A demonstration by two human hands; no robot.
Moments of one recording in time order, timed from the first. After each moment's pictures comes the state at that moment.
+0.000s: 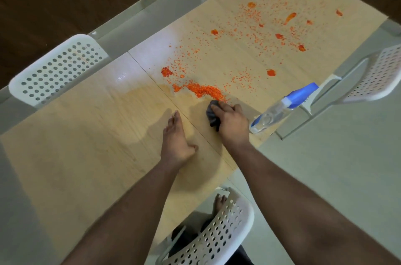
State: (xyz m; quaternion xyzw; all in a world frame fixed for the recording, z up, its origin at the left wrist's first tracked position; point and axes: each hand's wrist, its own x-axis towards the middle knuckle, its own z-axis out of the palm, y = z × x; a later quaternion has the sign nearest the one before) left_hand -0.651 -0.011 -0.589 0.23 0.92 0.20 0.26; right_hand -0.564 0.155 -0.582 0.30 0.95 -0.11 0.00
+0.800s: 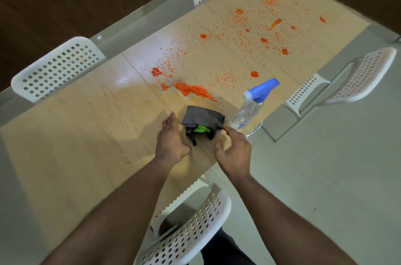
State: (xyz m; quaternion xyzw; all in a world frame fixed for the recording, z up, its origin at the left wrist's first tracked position) left_hand -0.609 0.006 -0.573 0.25 0.92 0.18 0.24; right_hand -0.449 0.127 -0.575 0.43 0.80 -0.38 -0.20
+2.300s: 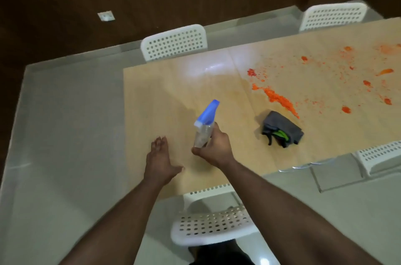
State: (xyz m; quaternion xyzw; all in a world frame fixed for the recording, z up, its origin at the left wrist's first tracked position) left_hand -0.565 -0.284 -0.584 0.01 0.96 0.16 0.21; right_hand -0.555 -0.075 -0.551 0.15 0.86 -0.49 0.07
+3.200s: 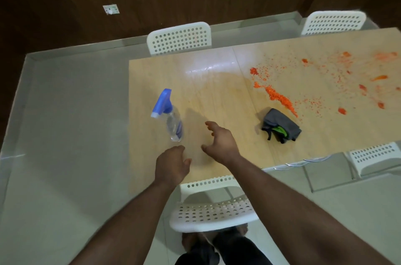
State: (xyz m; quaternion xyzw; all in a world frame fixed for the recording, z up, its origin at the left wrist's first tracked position) left_hand -0.517 -0.266 -0.561 0.06 0.98 0.16 0.12; right_hand -0.537 -0.076 -0.538 0.09 0.92 -0.35 0.12
